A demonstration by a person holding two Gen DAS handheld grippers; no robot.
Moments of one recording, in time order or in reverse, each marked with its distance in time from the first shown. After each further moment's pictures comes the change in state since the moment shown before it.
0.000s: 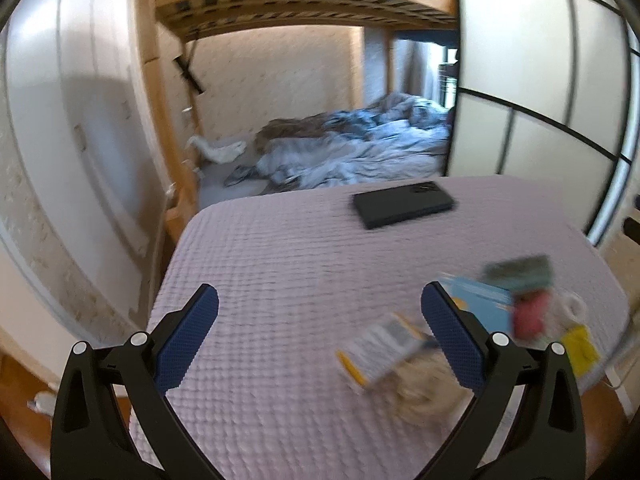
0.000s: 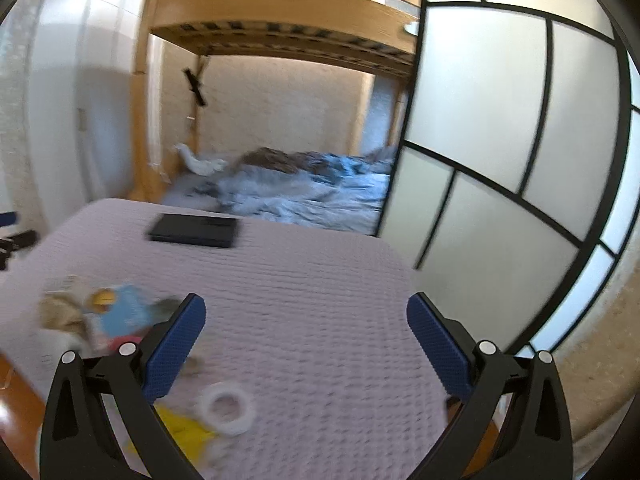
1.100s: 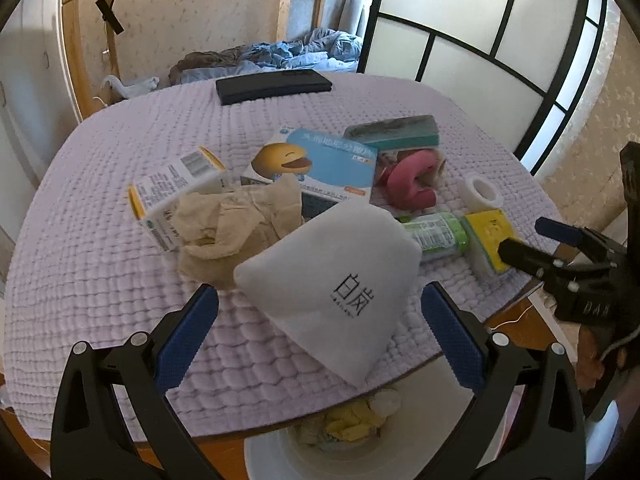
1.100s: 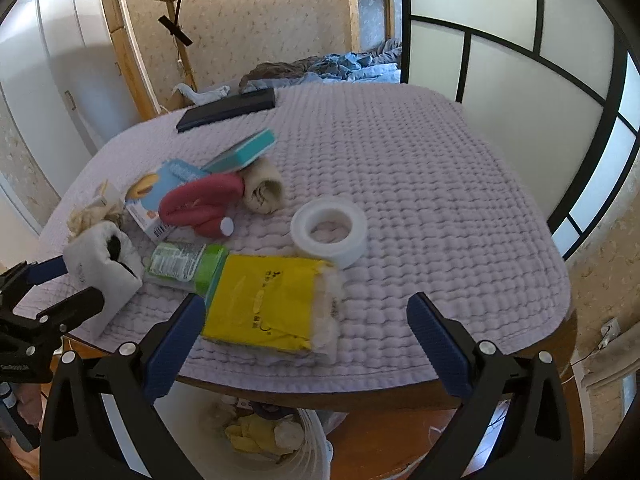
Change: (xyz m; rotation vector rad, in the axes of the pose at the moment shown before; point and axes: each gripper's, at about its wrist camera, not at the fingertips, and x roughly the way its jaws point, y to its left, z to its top) left arm 0.025 -0.083 -0.079 0.013 0.244 -0.296; right arm 0.038 0.068 -0.101 0.208 0.358 0.036
